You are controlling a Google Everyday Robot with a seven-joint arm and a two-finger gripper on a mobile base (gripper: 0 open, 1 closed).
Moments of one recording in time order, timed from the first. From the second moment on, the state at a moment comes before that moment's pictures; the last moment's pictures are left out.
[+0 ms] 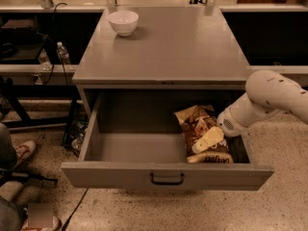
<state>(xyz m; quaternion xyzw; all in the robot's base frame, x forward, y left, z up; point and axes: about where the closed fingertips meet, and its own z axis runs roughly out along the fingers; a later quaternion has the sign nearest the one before) 0.540 -0.193 0.660 -0.33 0.92 0.17 0.13</state>
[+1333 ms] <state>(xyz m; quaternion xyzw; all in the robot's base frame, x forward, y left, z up) 0.526 -0.185 0.683 -0.34 0.90 0.19 0.17</state>
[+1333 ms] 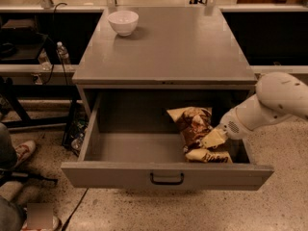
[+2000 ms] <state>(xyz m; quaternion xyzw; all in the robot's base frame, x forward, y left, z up) 0.485 -0.186 0.792 -0.37 0.85 0.21 0.31</state>
